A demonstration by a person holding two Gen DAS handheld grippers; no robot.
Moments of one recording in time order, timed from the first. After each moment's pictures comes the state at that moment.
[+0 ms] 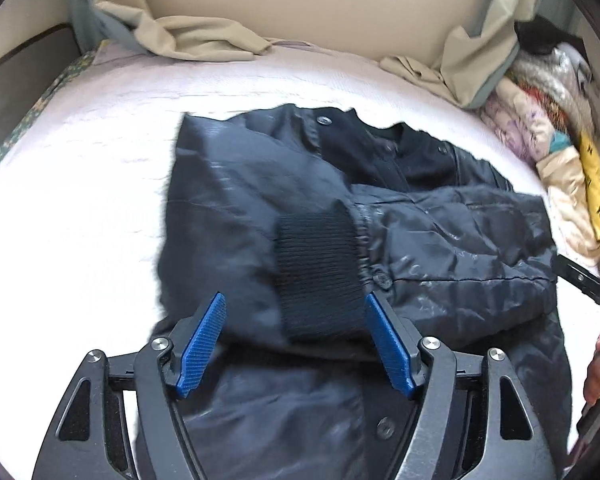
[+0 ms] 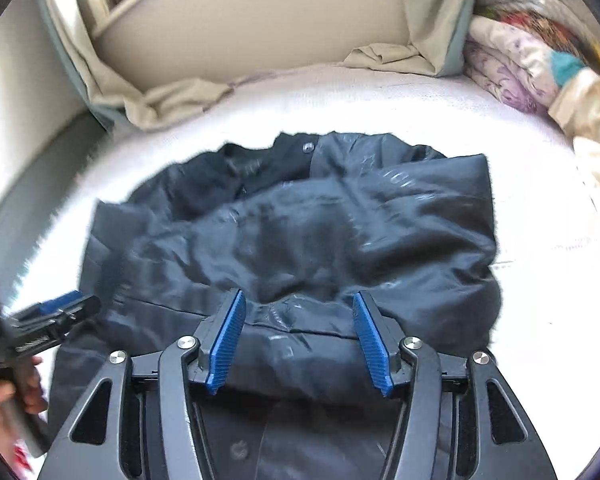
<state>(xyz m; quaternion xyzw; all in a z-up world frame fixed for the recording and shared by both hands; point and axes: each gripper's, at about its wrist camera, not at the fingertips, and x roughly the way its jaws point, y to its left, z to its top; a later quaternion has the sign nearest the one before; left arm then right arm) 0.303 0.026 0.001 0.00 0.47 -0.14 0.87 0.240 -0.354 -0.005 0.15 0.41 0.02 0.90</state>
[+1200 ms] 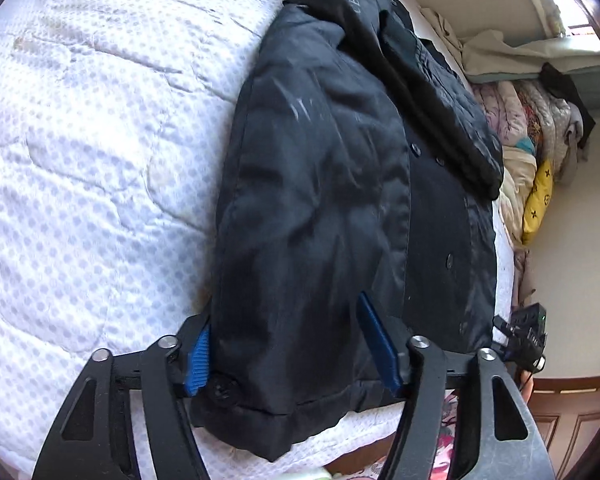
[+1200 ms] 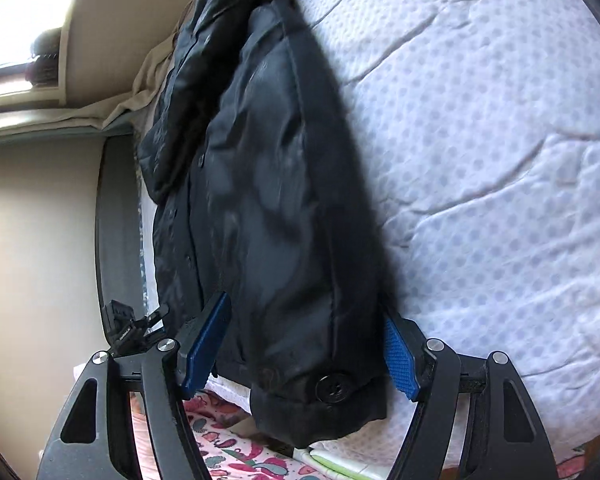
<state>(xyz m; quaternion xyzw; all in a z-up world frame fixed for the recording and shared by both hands) 0.138 0.152 -0.065 -0.20 0.64 -0.19 0.72 0.017 -0.433 -0.103 0.45 0.55 0.12 0.70</state>
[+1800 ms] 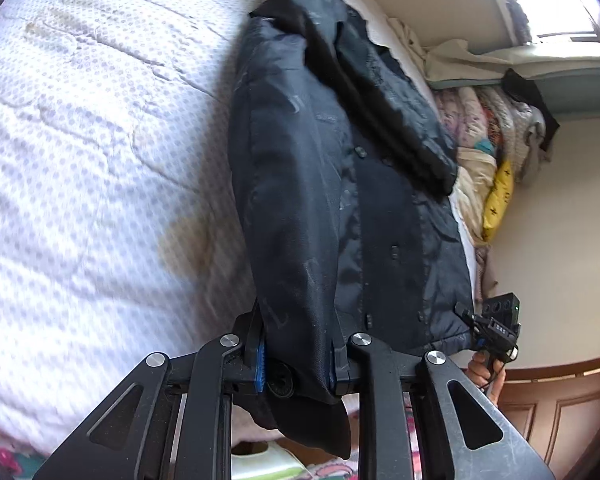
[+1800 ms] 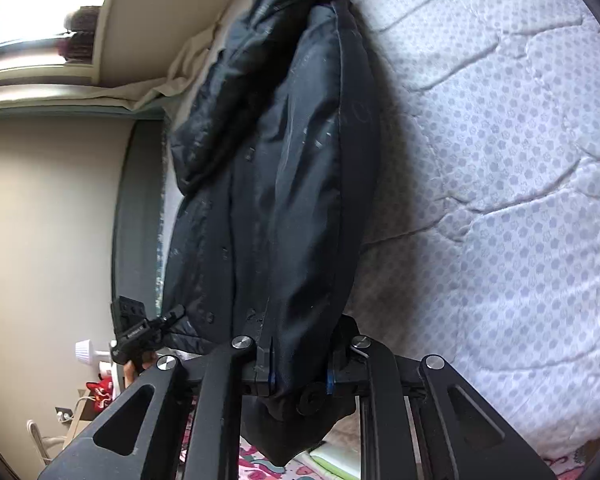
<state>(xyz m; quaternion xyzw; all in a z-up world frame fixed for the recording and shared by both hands) 0.101 0.159 -0.038 -0.25 0.61 -0.24 0.71 0.008 -0.422 -0.075 0.44 0.51 0.17 0.72</state>
